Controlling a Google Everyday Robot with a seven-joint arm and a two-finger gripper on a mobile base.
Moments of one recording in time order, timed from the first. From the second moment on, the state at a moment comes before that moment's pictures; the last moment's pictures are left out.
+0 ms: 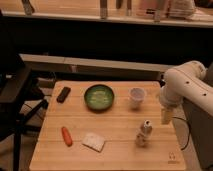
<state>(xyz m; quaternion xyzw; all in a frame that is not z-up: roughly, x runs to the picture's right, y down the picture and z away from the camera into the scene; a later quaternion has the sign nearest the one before) 0.284 0.106 0.684 -0.28 0.02 0.02 0.96</state>
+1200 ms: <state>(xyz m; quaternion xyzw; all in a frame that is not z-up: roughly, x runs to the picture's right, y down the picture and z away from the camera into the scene) 0.271 0.122 0.686 -0.29 0.02 0.01 0.96</state>
